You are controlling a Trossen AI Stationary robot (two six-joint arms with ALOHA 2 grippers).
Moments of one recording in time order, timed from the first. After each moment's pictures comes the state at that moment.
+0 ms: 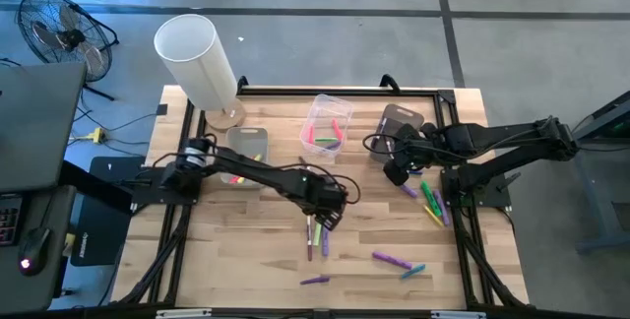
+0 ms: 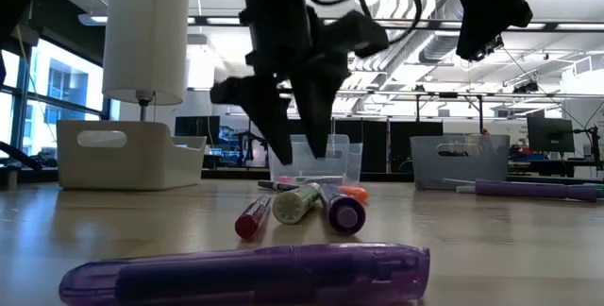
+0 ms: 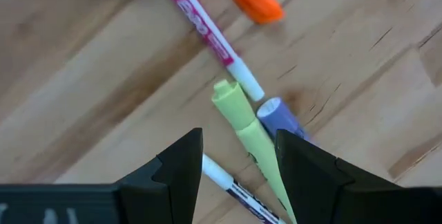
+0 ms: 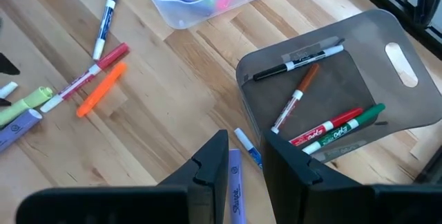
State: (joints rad) left arm -0.19 2.10 1.67 -0.86 -0.03 -1.06; right arm 0.09 1.15 1.09 -1.13 0.41 0.80
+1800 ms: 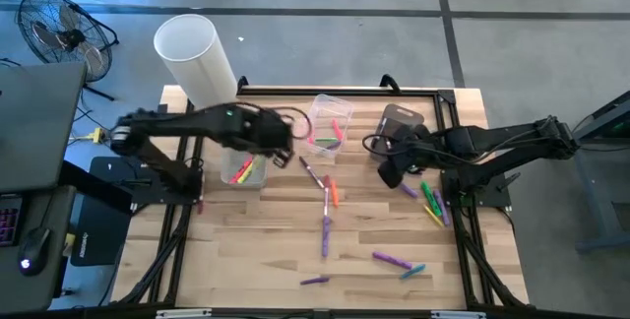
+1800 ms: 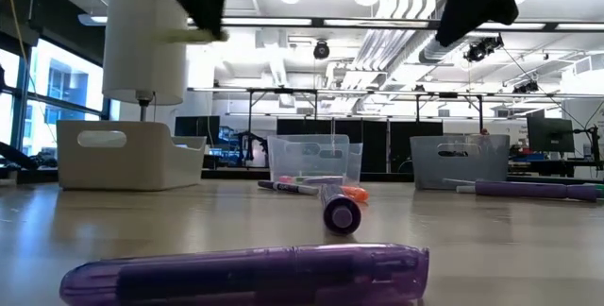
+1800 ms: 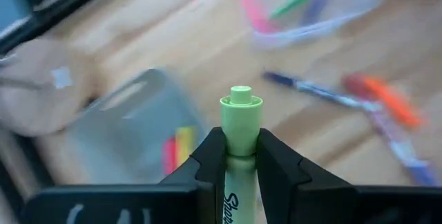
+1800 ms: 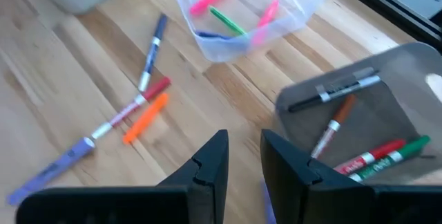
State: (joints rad) left arm 0.01 1.51 1.57 -1.36 -0.40 -0.92; right arm 0.13 1.15 1.09 -0.97 0.44 0.80
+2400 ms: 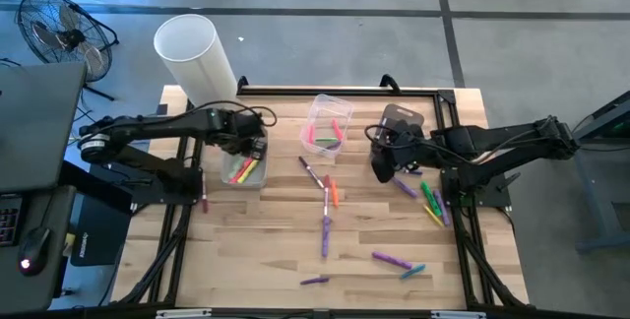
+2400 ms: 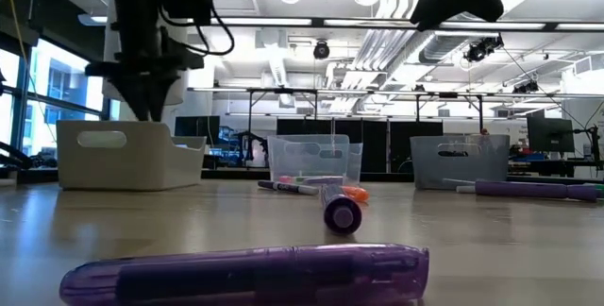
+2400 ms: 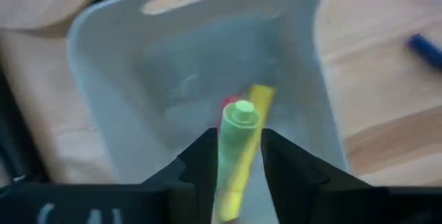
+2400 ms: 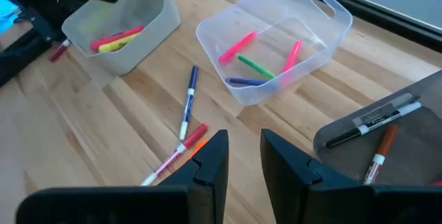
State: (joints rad) left arm 0.29 1.25 0.92 -1.01 -0.19 -0.95; right arm 0.12 1.15 1.09 -0.80 0.47 0.86
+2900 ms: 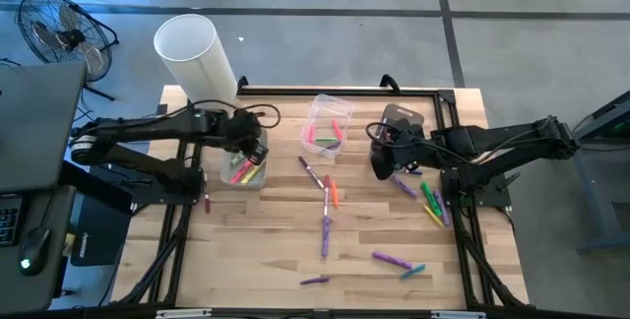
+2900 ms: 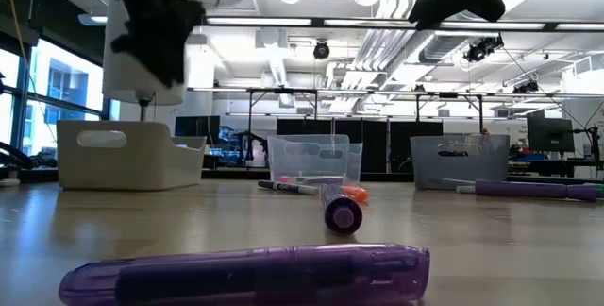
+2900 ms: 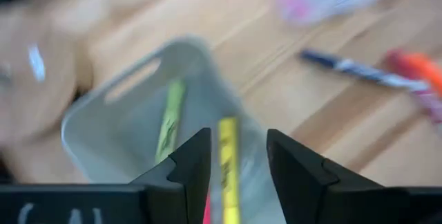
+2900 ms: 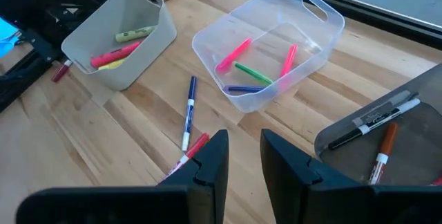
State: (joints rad) left arm 0.18 1.15 1.02 -0.98 -0.28 -0.69; right arm 0.12 1.15 1.09 -0.79 0.51 0.92
